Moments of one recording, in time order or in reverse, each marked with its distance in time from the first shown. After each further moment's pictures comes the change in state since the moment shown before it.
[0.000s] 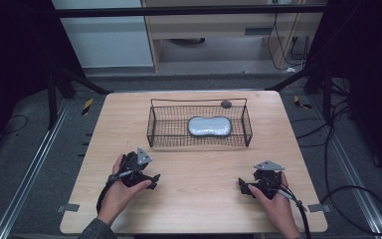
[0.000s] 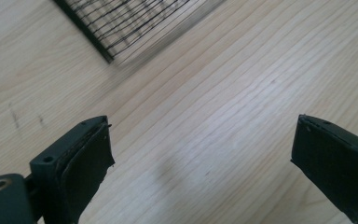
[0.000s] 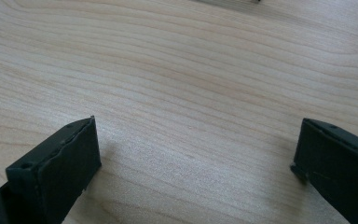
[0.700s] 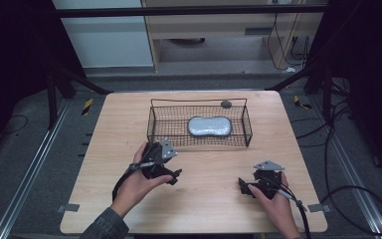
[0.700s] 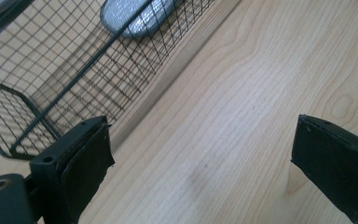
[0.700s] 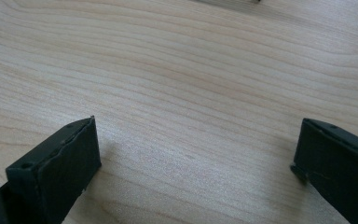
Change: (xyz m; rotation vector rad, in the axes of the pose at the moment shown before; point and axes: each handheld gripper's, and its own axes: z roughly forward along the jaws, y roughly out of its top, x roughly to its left) left arm -0.046 0.066 -0.016 -0.053 -0.084 0.187; right arm 0.000 0.000 0.000 0.001 0.001 -0.001
